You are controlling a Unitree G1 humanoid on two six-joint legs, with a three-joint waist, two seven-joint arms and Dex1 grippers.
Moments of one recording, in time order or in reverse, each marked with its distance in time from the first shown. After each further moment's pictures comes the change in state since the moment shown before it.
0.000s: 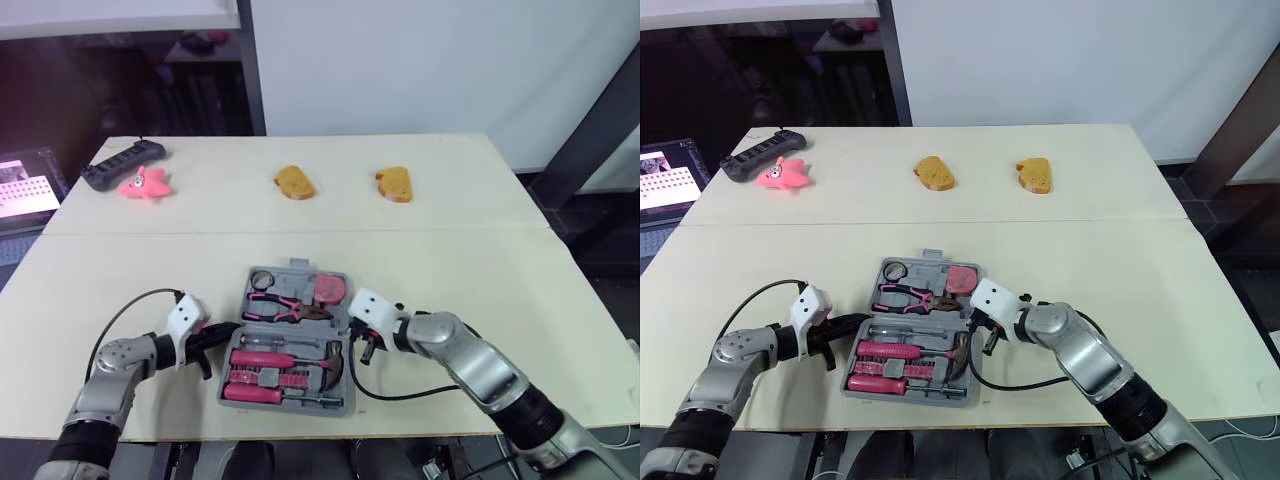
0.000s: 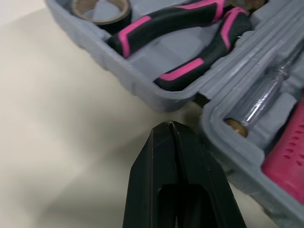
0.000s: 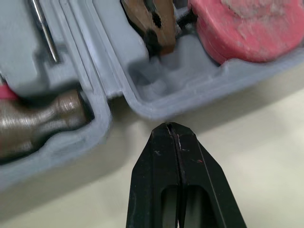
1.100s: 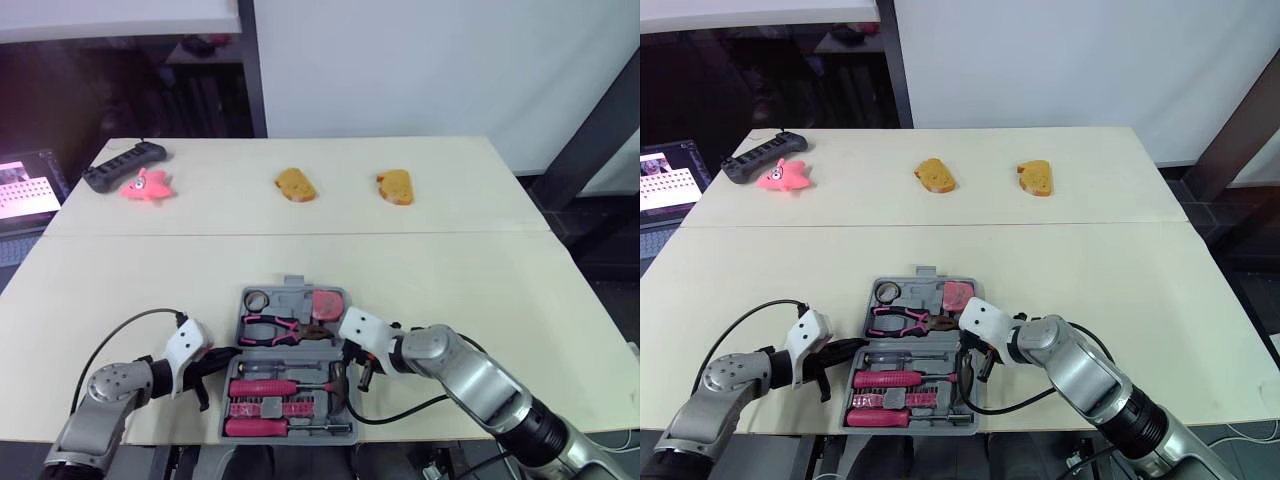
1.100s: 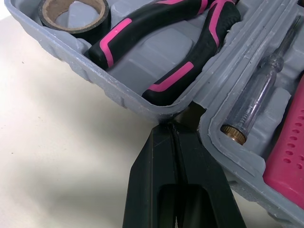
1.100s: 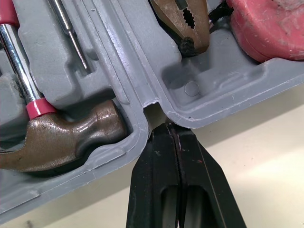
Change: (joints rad) left arm 0.210 0.031 -0.001 -0.268 0.028 0.083 0.055; right arm 0.022 -0.030 0.077 -0.217 -0.027 0.276 0.056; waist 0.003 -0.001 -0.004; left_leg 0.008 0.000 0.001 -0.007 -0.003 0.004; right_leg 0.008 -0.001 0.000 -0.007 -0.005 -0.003
